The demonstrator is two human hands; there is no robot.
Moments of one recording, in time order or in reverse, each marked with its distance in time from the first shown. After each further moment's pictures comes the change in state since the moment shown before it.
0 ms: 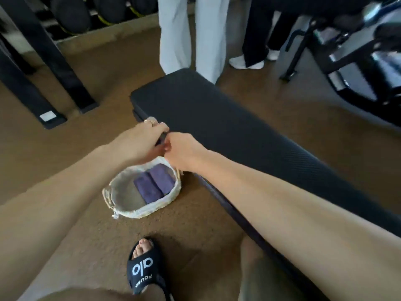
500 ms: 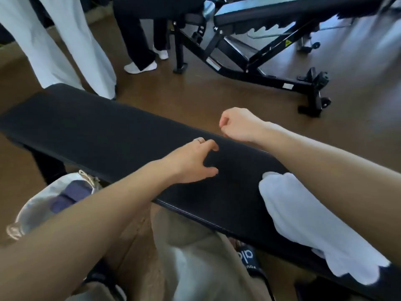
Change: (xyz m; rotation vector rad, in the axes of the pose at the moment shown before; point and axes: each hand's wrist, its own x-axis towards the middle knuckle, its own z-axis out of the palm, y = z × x) left_hand -0.094 0.391 0.045 -0.129 -0.287 0.600; right_hand -0.344 0.227 -0.192 -0.042 0.307 0.509
